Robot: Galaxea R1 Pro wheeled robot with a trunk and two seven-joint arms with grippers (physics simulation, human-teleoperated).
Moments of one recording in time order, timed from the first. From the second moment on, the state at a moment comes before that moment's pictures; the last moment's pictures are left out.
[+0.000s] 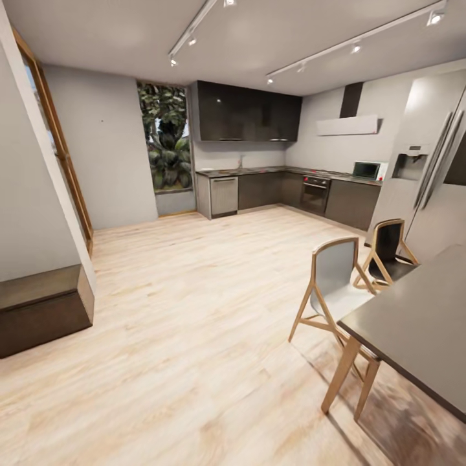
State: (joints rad) left arm 0.01 0.01 0.01 0.00 0.00 -0.06 -0.01; right arm 0.00 0.03 0.00 -0.06 0.00 -0.06 0.00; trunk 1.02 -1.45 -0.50
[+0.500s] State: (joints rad) left arm 0.01 0.01 0.01 0.00 0.00 -0.06 -0.01; right arm 0.00 0.04 0.00 -0.06 0.00 -0.06 0.00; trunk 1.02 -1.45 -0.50
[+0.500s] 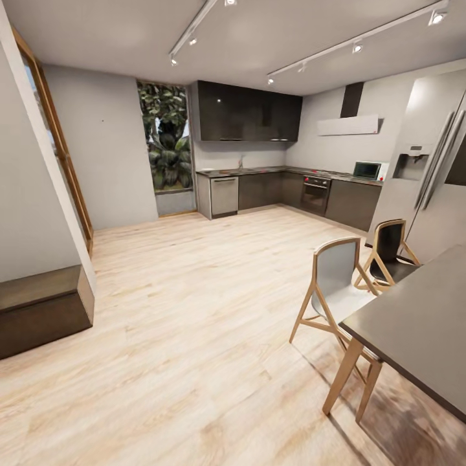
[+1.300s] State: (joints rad) left arm 0.01 0.01 0.01 -0.03 0.01 -0.07 -0.01; right arm 0.00 0.04 0.00 -0.06 0.00 -0.06 0.00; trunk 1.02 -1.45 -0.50
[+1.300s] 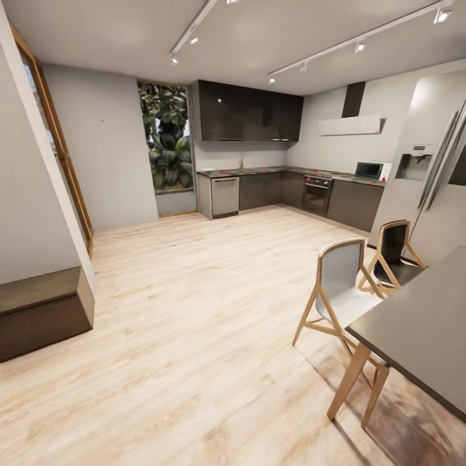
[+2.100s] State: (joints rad) left arm 0.01 0.01 0.01 -0.11 0.00 -0.06 0.00; right arm 0.00 0.03 0.00 -0.08 0.00 -0.09 0.00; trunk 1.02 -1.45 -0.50
